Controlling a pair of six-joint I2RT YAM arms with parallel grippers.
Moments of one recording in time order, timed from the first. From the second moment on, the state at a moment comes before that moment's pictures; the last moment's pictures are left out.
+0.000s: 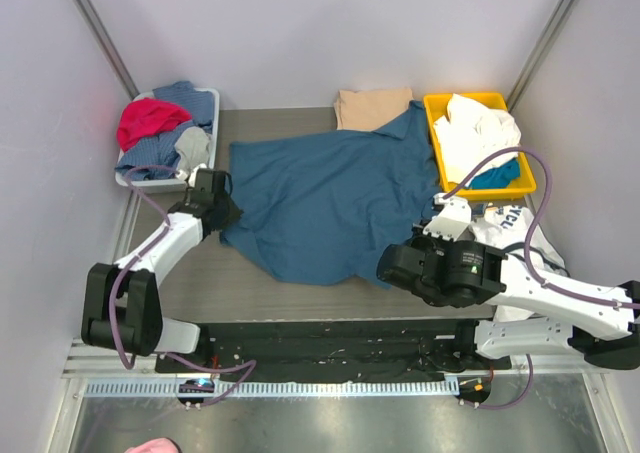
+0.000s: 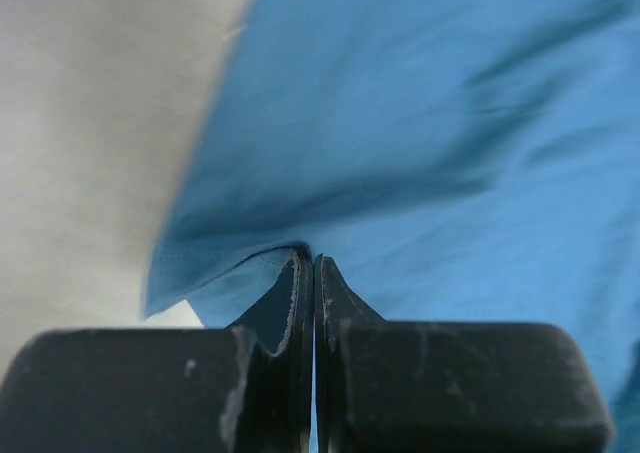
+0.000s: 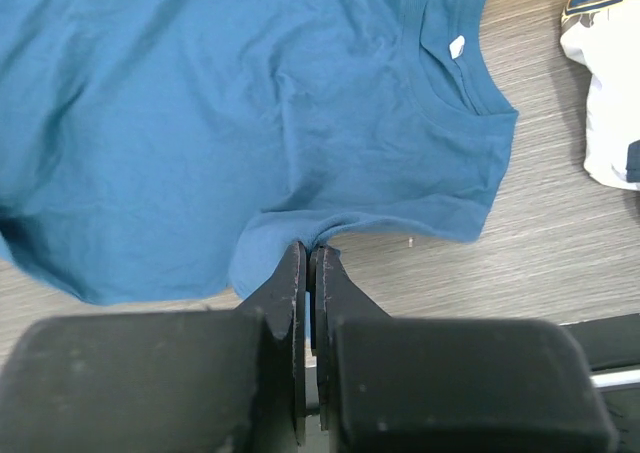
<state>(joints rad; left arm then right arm) -0.17 1.35 0.80 -0.35 -0.14 -0.73 1.27 1.04 1.18 -1.35 0.99 1.41</state>
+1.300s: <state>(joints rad) -0.22 1.99 1.38 -0.32 -0.18 -0.64 1.23 1.01 1.08 -1.28 0.98 1.36</state>
